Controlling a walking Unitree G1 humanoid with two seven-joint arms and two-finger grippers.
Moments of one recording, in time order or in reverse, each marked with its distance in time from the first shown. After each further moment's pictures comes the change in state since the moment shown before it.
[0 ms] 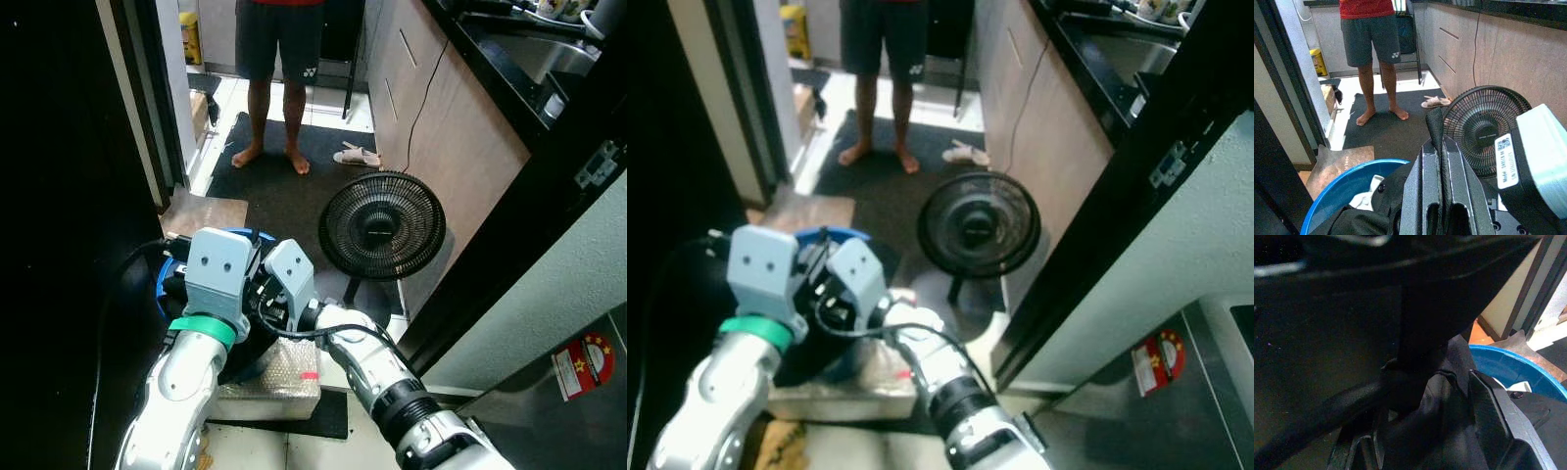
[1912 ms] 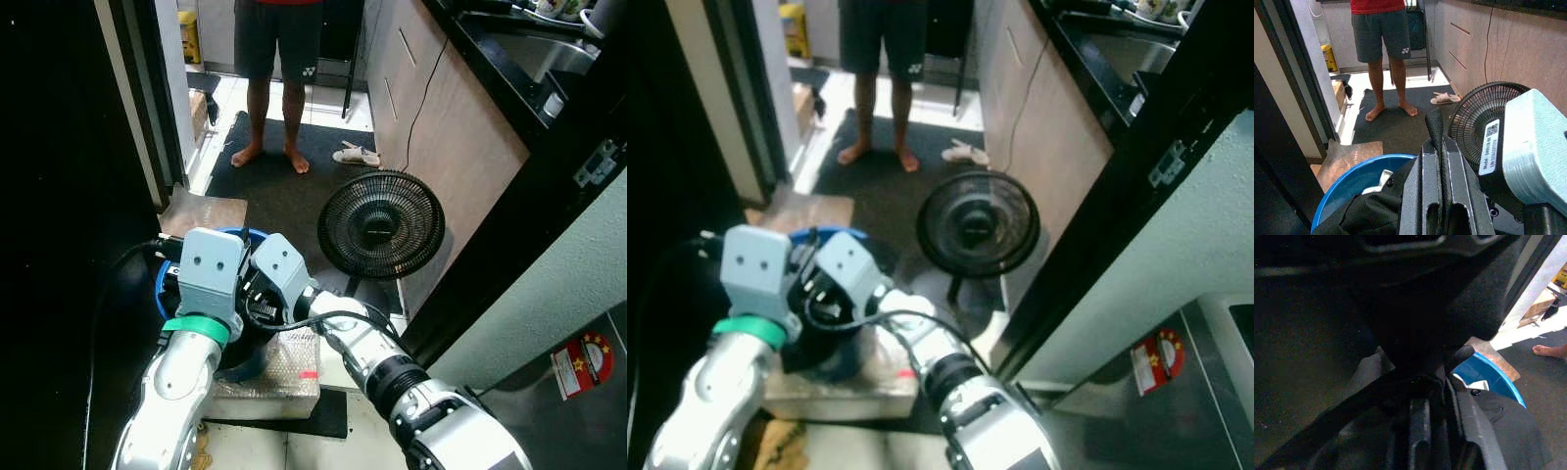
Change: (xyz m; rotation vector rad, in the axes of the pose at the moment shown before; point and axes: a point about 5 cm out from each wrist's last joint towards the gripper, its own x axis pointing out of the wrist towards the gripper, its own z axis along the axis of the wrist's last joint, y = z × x) left arm 0.000 0.006 -0.003 0.010 0.014 0.029; right arm 0.012 -0.014 0.004 -0.178 0.072 -0.114
